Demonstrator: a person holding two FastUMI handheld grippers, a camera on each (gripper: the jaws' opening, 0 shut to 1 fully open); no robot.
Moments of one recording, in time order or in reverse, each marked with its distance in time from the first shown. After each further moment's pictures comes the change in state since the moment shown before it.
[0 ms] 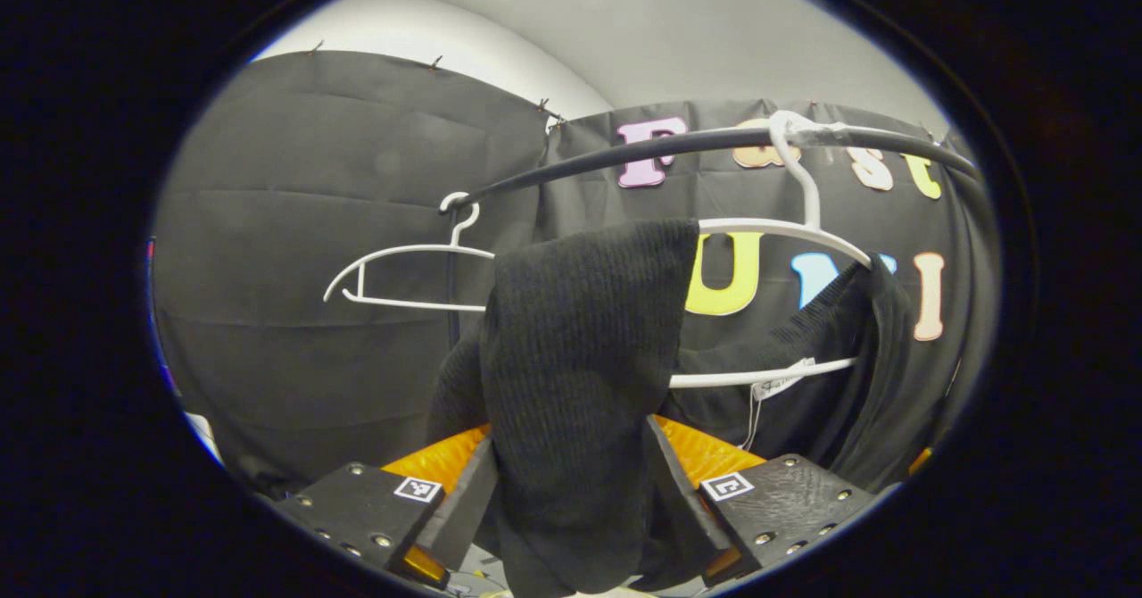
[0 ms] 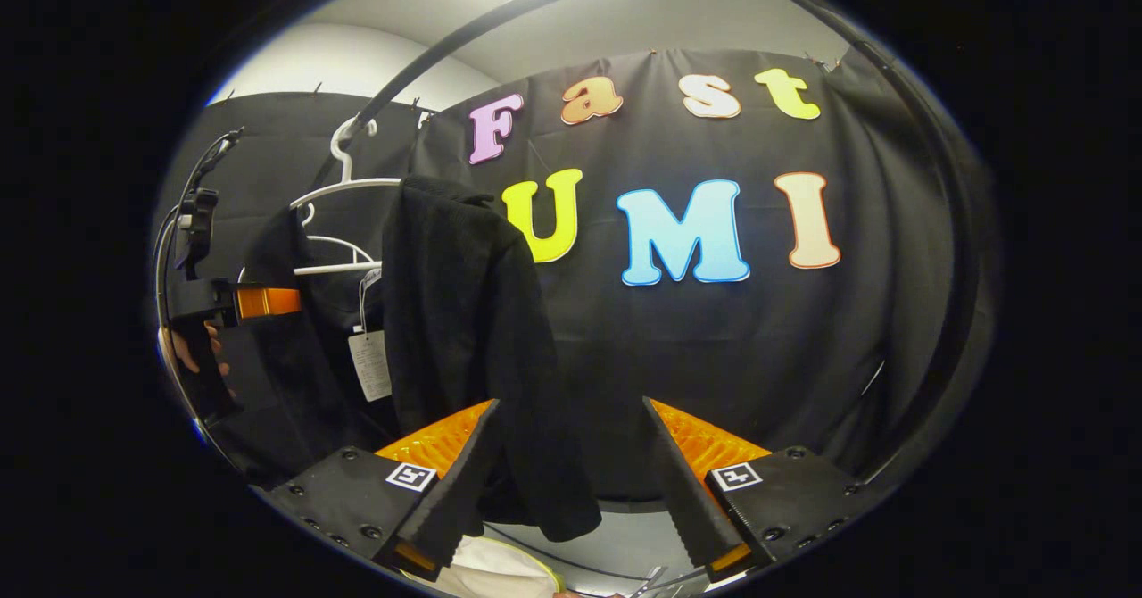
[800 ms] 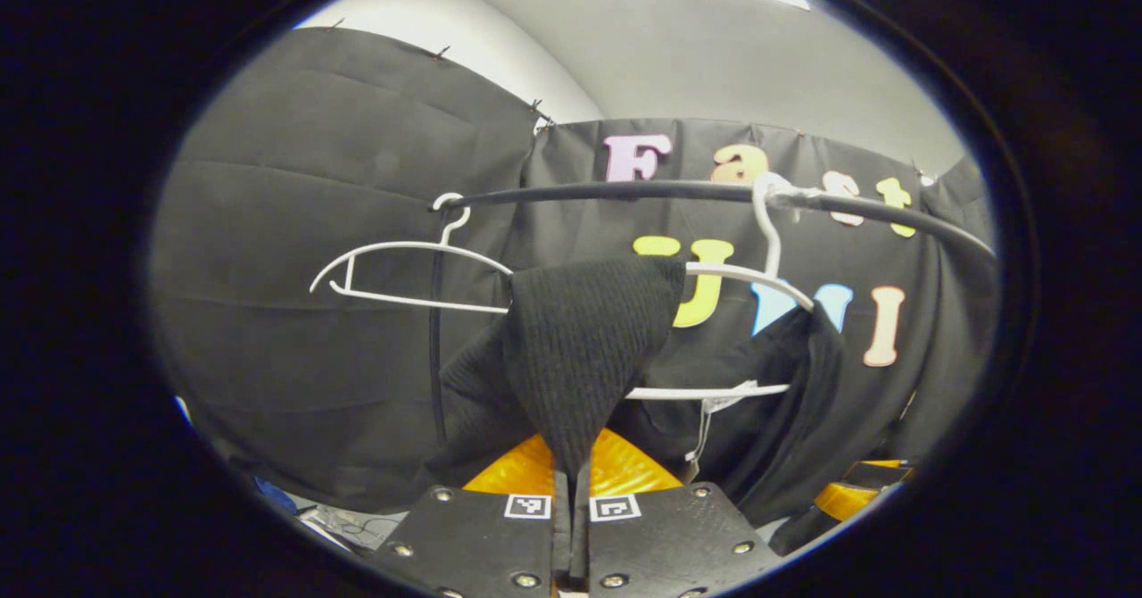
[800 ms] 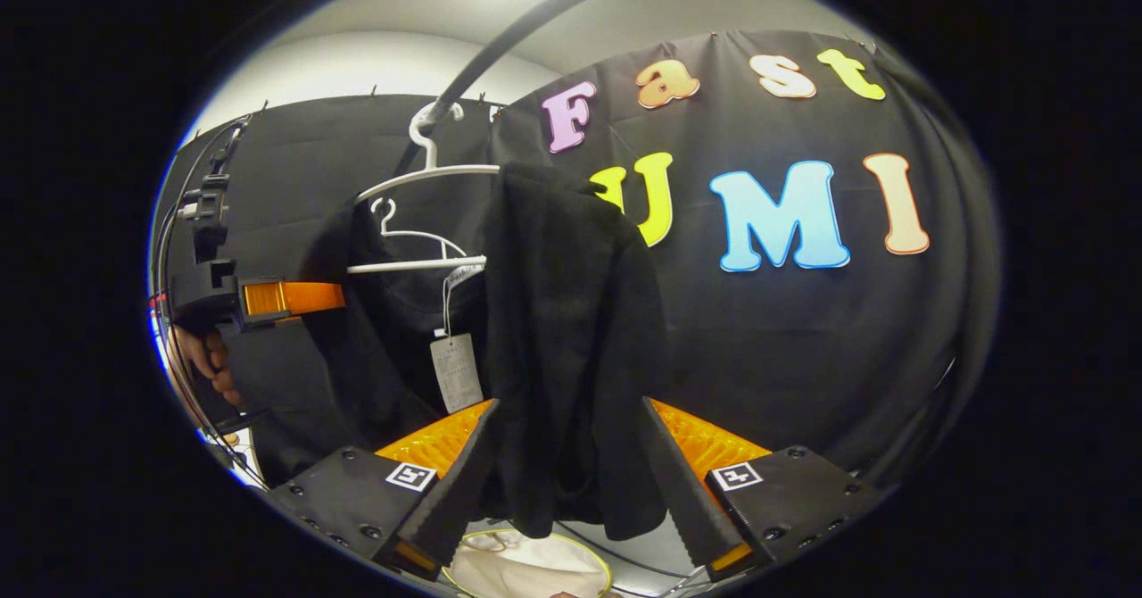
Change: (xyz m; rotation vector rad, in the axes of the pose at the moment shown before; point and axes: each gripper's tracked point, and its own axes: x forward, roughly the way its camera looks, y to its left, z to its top) left arm -0.055 0.008 0.031 -0.112 -0.007 -0.173; right arm 0.002 0.096 0.006 0.014 0.029 0.292
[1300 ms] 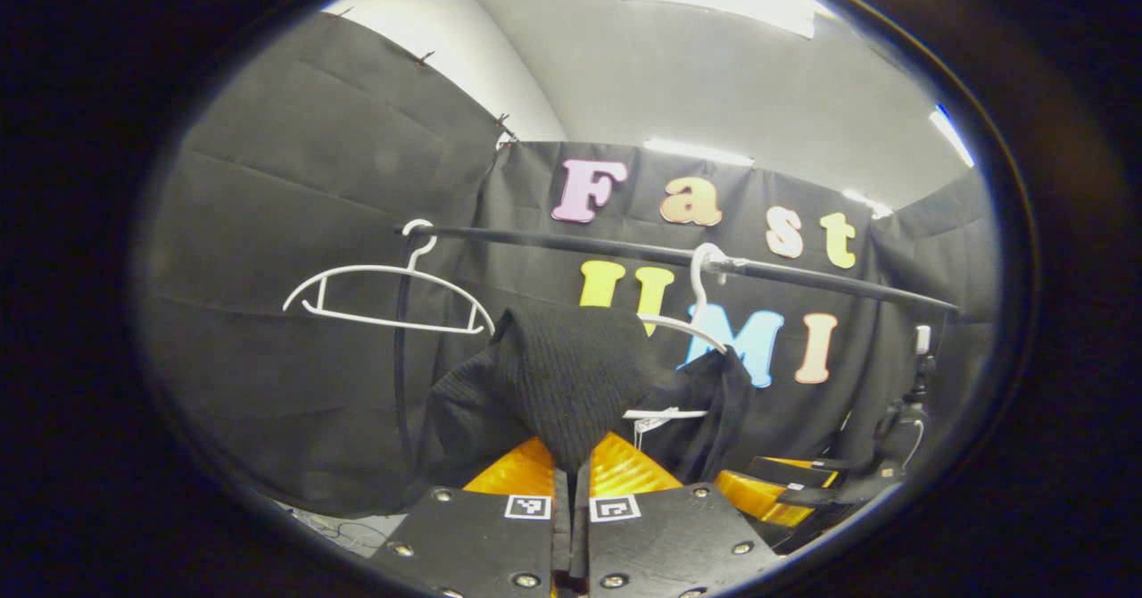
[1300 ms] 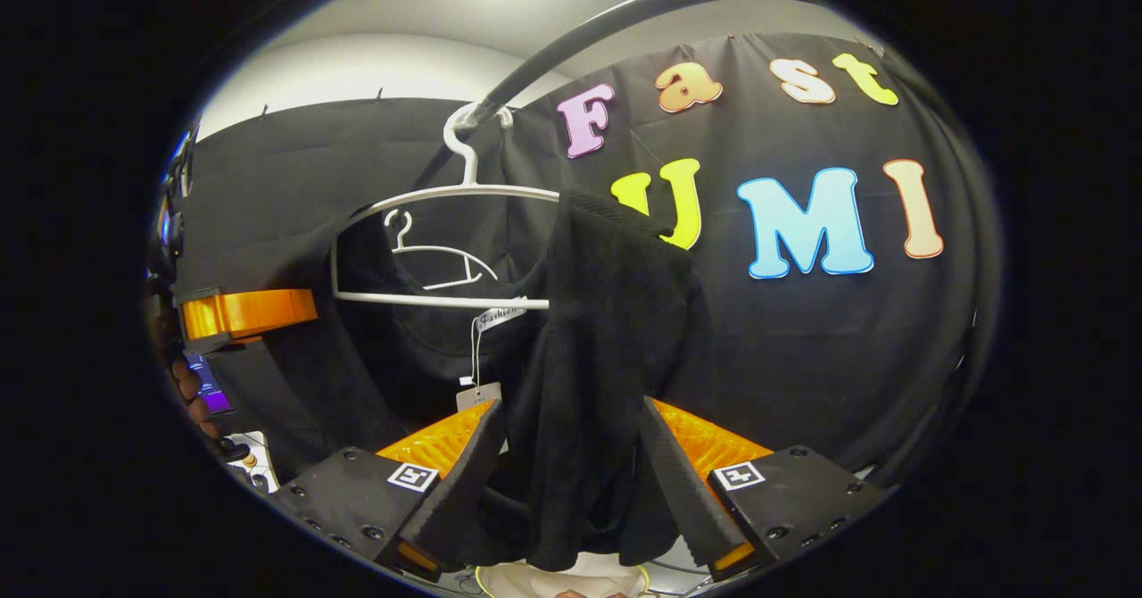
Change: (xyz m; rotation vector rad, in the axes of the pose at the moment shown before) left arm -0.055 -0.010 0.041 -0.048 -0.018 -0.210; right arm 0.025 0.055 0.023 0.019 0.001 -0.029
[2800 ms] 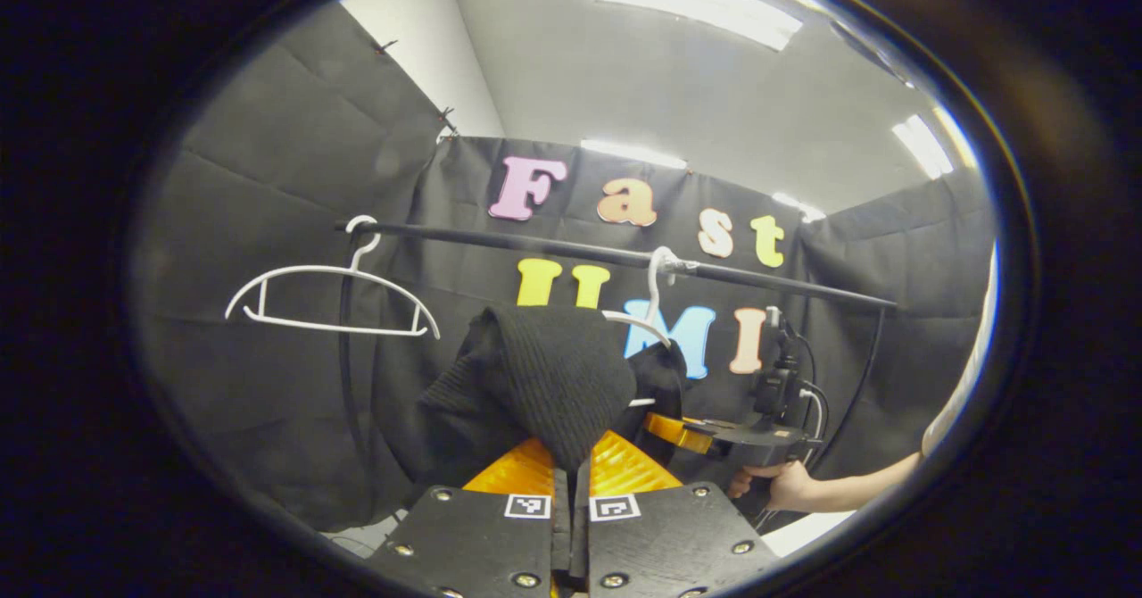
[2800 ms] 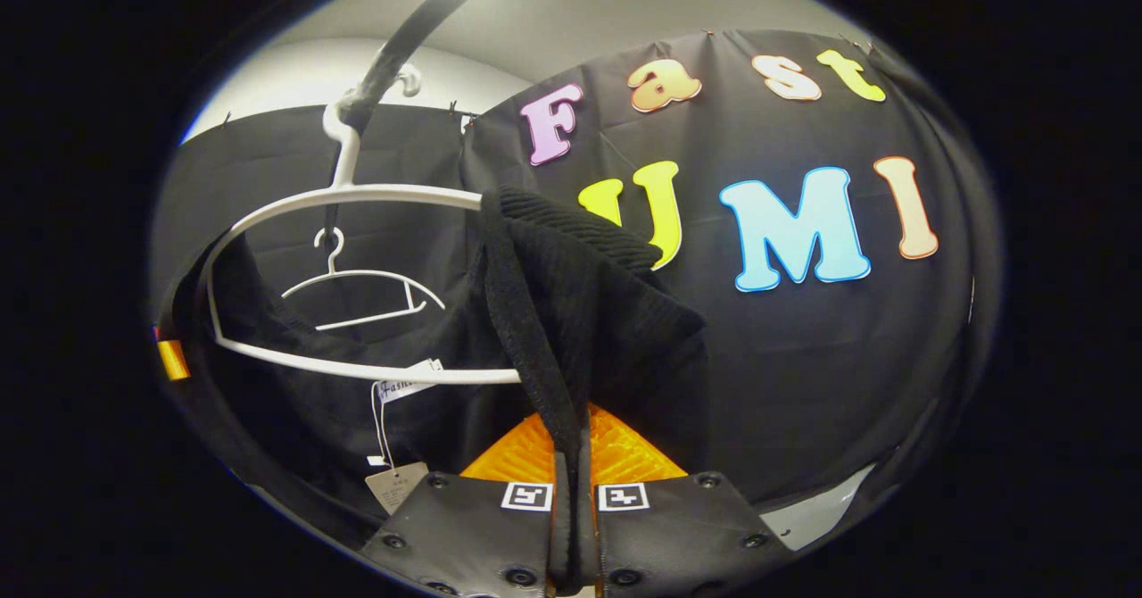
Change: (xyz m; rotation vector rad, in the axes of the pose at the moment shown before) left arm -0.015 0.000 0.019 -0.029 -0.021 -0.233; right arm 0.081 -0.036 0.035 0.040 -0.084 -0.096
